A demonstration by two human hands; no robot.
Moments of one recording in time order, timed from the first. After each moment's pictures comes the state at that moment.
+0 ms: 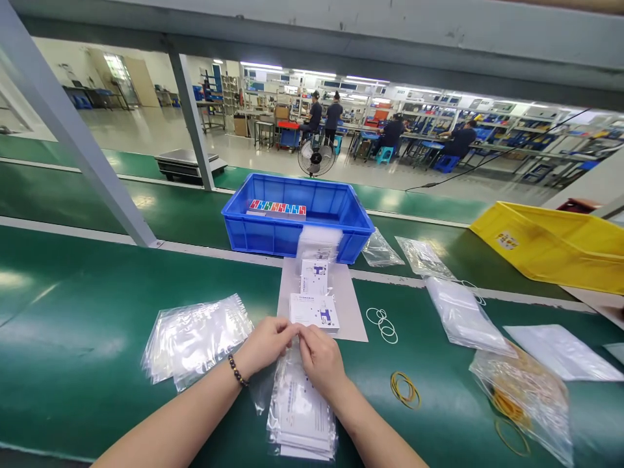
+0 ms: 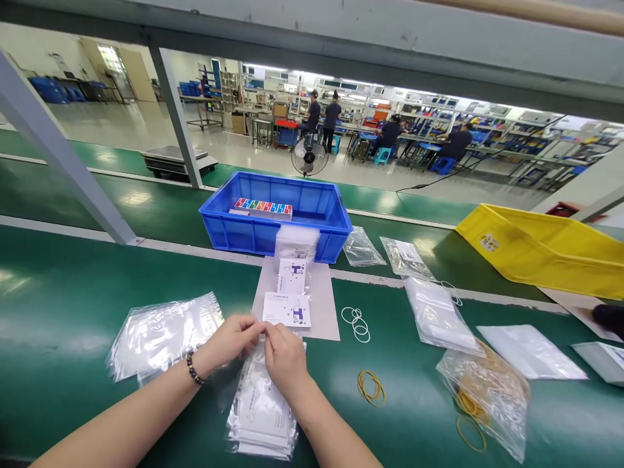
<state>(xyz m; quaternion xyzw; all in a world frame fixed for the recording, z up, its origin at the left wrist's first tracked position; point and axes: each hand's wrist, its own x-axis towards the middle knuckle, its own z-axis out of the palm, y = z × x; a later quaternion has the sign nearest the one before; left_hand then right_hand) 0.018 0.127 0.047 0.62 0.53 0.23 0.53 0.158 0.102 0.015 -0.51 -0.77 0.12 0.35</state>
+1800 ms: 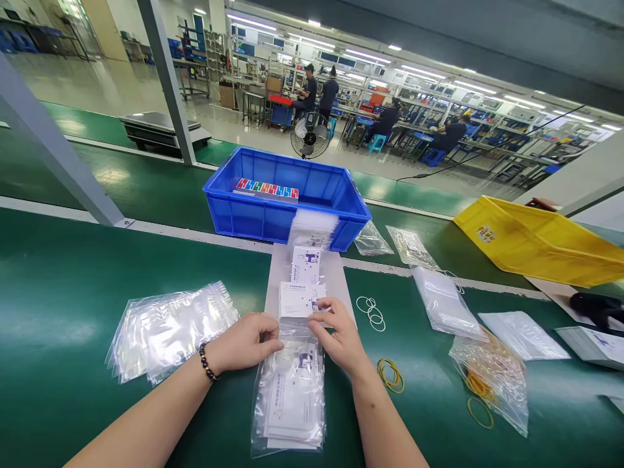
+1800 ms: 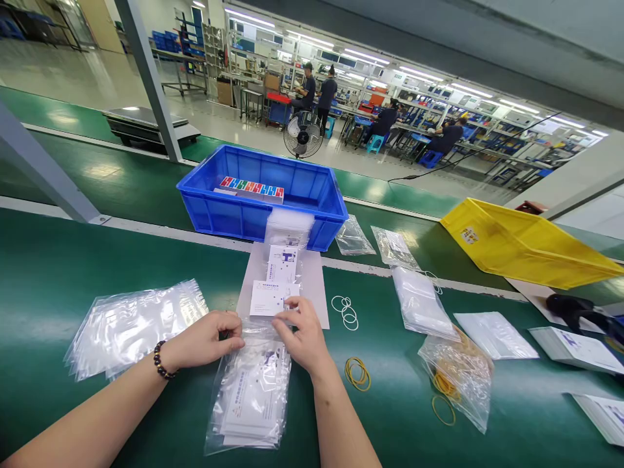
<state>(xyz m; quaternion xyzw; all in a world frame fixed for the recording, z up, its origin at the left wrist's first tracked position) -0.004 0.133 0.054 0.79 0.42 0.12 0.43 0.209 0.115 0.033 -0.53 -0.74 0.22 0.35</state>
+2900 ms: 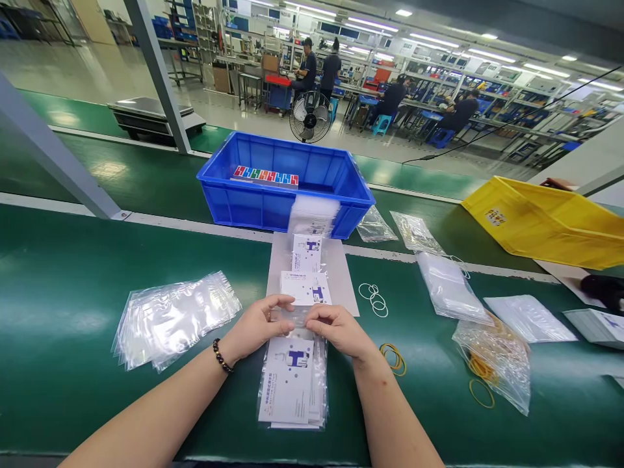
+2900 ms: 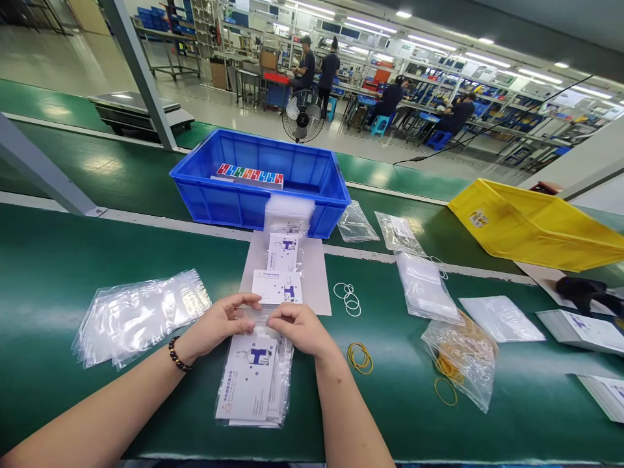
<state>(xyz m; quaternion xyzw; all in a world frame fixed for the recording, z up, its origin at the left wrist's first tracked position) 0.011 0.128 0.029 0.54 0.42 0.28 0.67 0.204 0.115 0.040 -0.47 -0.61 0.56 0.30</state>
